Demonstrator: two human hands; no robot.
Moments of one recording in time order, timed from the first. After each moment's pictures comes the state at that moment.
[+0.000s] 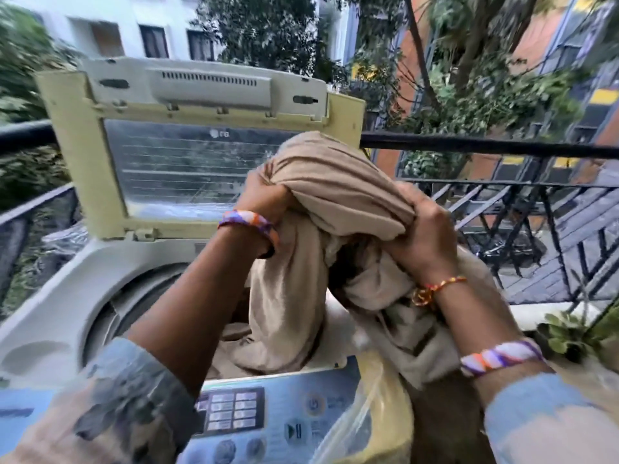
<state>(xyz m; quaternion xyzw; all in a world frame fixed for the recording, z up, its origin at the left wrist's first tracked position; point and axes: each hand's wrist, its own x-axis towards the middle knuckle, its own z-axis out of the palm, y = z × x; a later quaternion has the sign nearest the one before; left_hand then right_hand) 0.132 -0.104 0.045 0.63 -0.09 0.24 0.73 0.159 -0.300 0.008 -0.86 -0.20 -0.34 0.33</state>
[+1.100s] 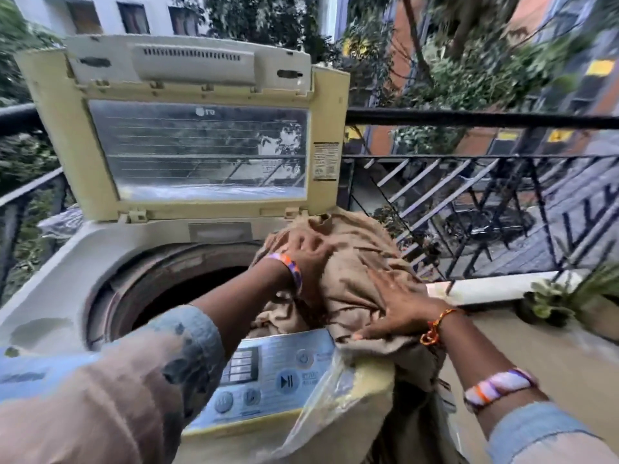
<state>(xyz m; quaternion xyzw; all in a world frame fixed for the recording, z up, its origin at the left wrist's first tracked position) 0.136 -0.110 -0.065 0.99 -0.12 -0.03 0.00 0.139 -0.319 -0.086 -0.95 -0.21 0.23 0.08</state>
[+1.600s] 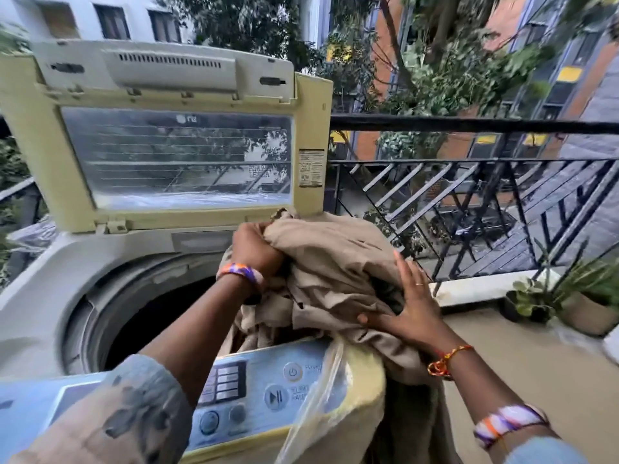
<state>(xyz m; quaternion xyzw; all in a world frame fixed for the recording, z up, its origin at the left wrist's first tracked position) 0.132 -0.108 -0.049 0.81 0.03 0.24 0.54 0.107 -0.355 -0.093 -0.93 -0.09 -0.02 0.35</state>
